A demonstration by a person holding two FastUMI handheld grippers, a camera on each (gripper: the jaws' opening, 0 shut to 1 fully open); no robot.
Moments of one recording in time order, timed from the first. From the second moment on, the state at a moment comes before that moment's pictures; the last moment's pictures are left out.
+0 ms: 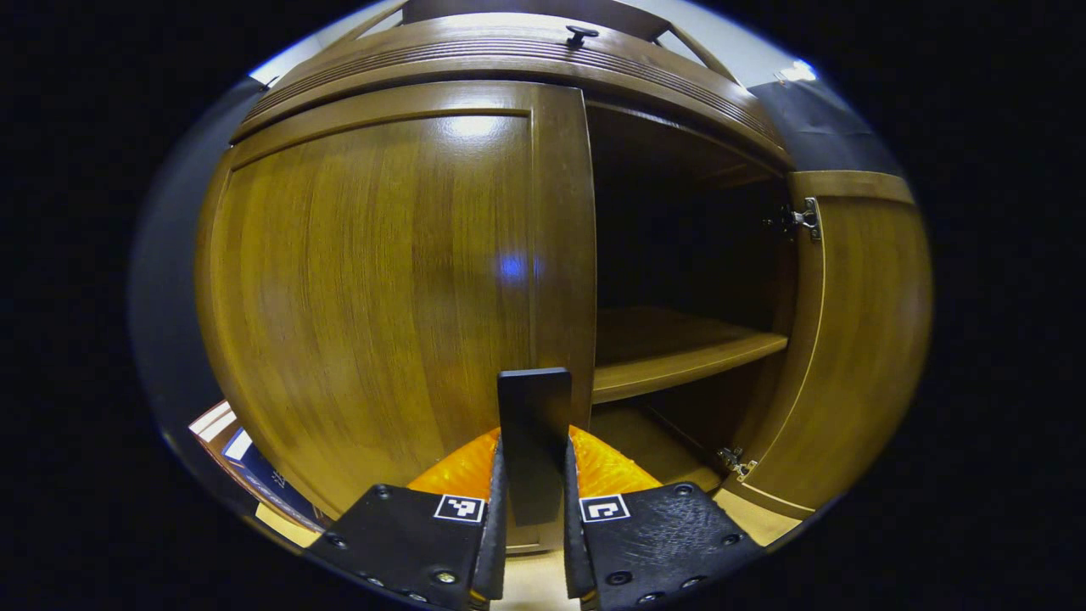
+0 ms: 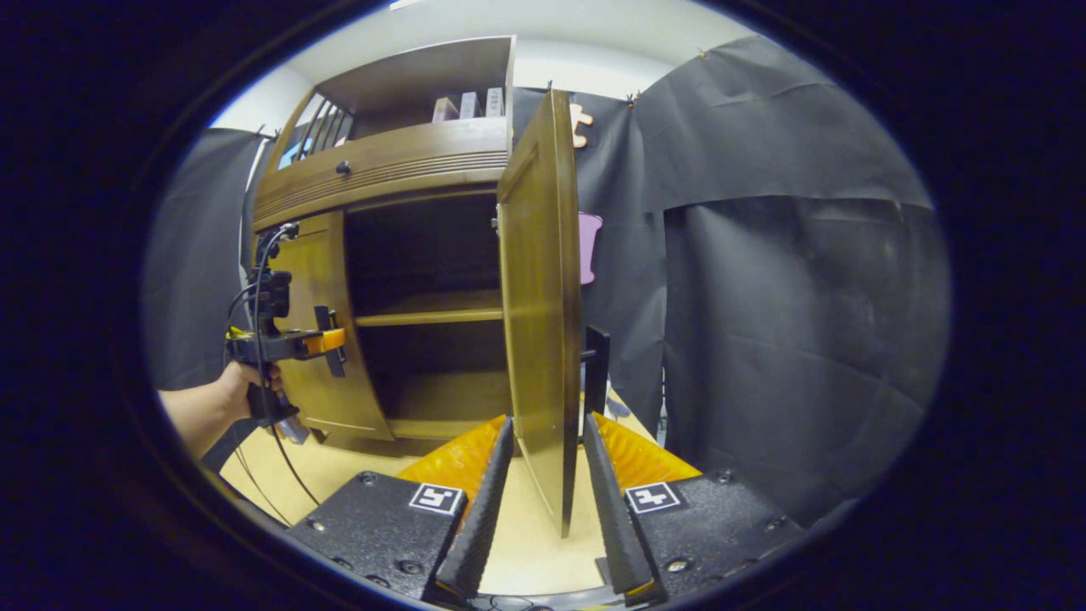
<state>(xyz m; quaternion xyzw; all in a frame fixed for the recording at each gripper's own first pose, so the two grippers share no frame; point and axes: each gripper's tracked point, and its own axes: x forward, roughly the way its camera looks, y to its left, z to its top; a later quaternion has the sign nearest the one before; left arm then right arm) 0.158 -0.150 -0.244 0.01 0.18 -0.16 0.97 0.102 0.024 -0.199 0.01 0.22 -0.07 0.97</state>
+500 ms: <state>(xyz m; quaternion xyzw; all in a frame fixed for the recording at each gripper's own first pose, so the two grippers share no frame) 0.147 -0.147 -0.242 -0.01 0.19 -0.16 0.97 0.118 0.062 -0.193 -0.01 0.22 -0.02 0.97</state>
